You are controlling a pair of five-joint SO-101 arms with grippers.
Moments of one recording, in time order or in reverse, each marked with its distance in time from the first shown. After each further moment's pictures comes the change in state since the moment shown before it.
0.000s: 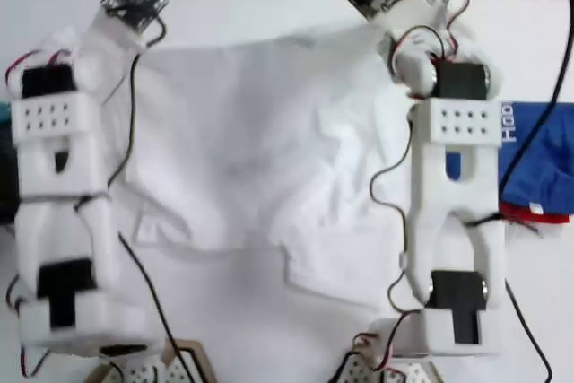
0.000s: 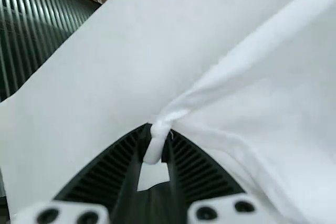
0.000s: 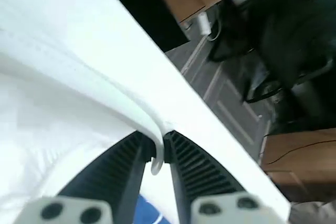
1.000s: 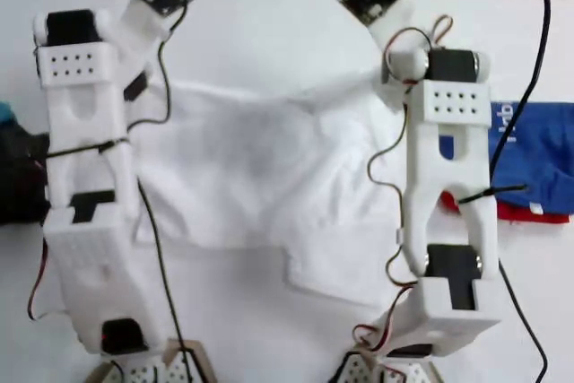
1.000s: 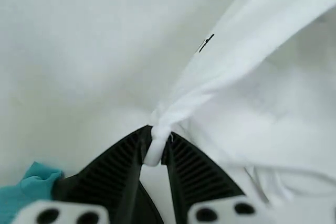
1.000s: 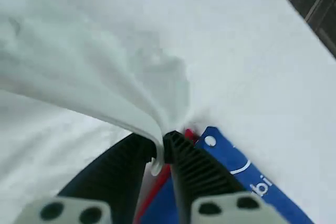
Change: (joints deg) left arm 4.0 28.9 -43.3 39.6 1.1; right arm 0.1 7.7 -5.4 23.7 -5.8
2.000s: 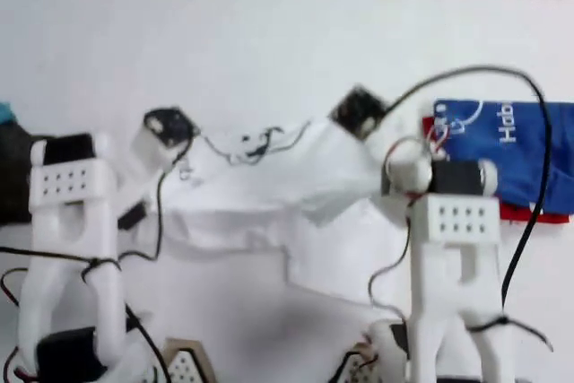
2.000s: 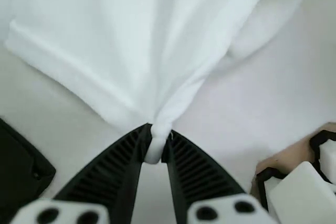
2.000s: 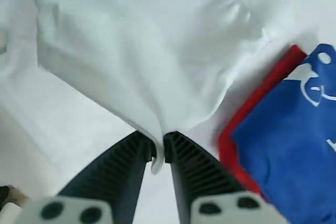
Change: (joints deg) left arm -3.8 -53.4 84.9 -15.9 -9.8; right arm 0.0 -43.3 52.5 2.3 5.1
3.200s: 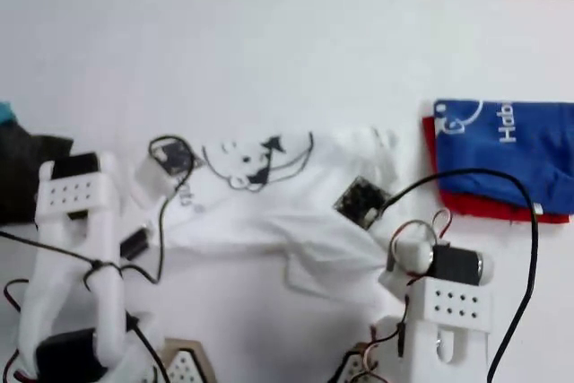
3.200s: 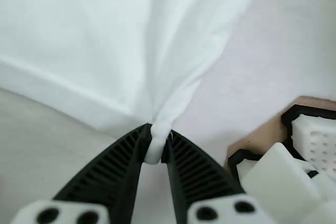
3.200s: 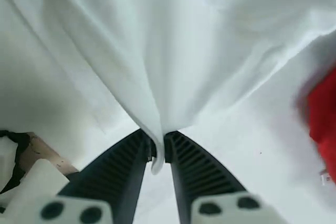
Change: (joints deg) left arm -1.0 -0.4 8.9 0.5 -2.2; right arm 7.9 -25.9 30.6 1.1 10.6
